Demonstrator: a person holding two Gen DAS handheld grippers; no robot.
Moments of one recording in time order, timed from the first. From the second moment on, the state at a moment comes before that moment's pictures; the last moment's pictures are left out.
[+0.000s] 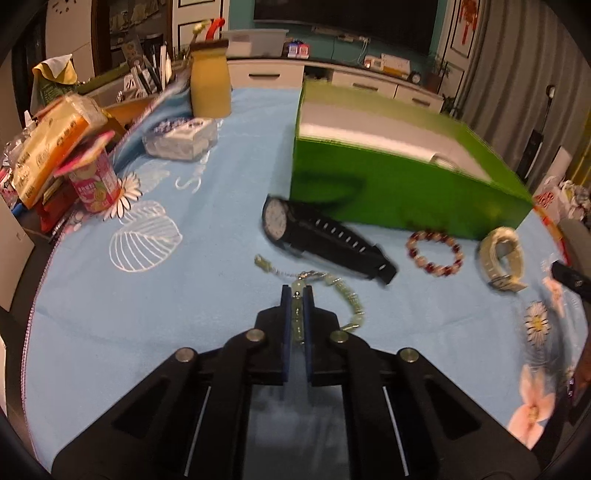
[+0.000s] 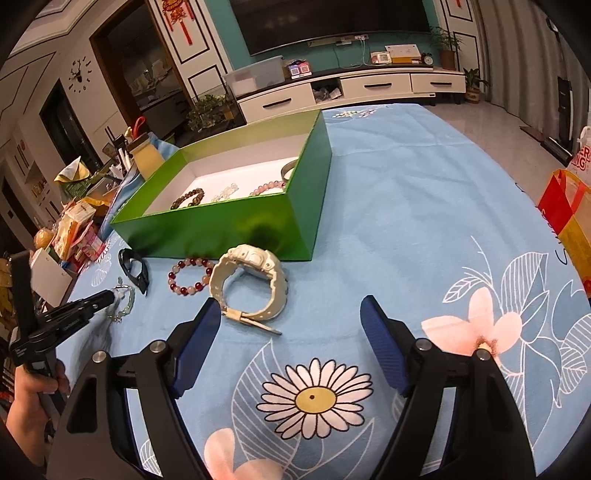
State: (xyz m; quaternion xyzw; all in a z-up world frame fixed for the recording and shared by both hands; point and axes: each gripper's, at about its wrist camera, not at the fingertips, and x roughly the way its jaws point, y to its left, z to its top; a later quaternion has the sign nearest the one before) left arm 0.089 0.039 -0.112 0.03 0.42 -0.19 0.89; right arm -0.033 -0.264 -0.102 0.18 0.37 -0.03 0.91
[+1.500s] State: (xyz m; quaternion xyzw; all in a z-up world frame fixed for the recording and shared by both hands) left arm 0.057 0.037 -0.046 -0.03 0.37 -0.27 0.89; right arm -0.010 -0.237 -0.103 0.13 0.37 -0.02 0.92
